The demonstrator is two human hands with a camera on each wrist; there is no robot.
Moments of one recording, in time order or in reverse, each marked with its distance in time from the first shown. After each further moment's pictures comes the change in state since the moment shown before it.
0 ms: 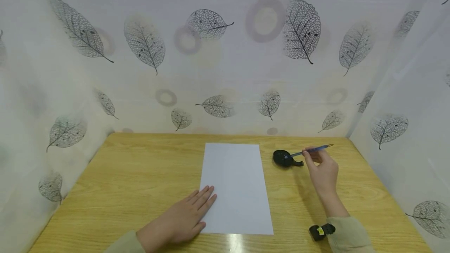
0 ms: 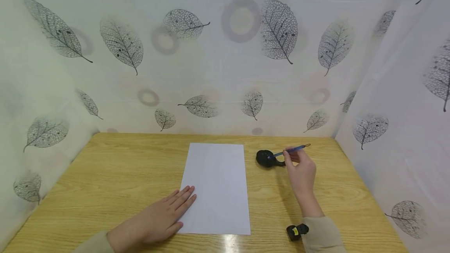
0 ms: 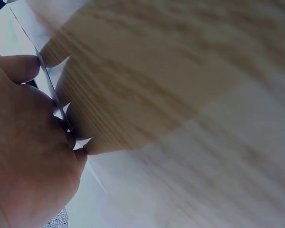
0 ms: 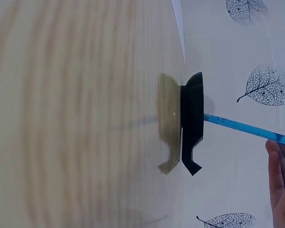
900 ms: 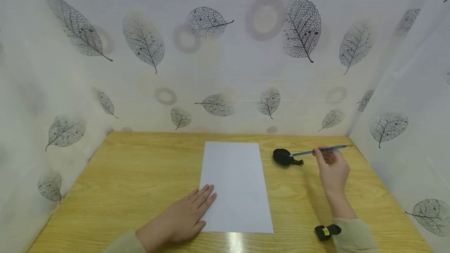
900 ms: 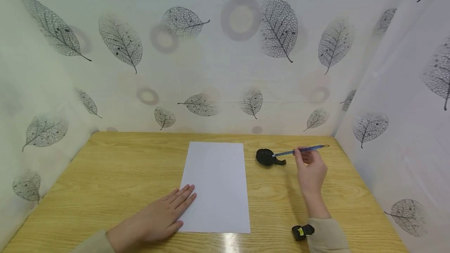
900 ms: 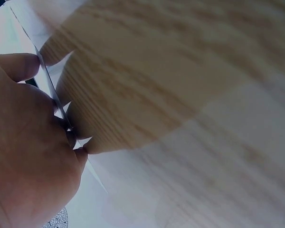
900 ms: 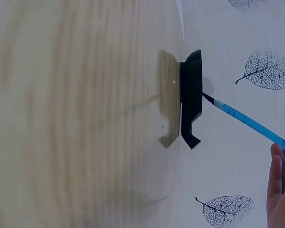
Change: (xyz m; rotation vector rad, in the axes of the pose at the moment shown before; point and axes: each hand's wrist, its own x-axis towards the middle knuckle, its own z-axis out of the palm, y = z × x) left_hand 0.001 -0.005 0.006 -0.005 0.039 0.026; right_hand 0.003 0.002 -0.018 0.105 0.091 0.160
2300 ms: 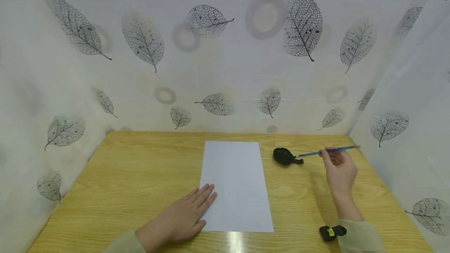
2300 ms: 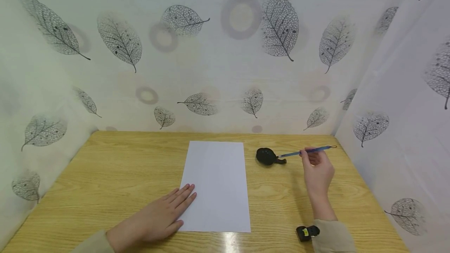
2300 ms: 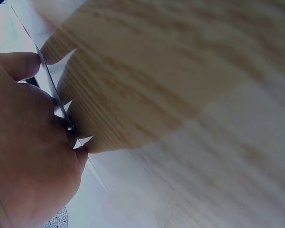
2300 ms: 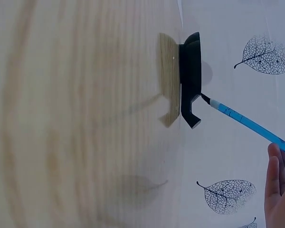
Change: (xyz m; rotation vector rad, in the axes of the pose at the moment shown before) left_hand 0.000 0.002 -0.003 -0.009 -0.017 -0.013; right_hand 0.002 0.006 -0.012 -0.018 0.018 0.046
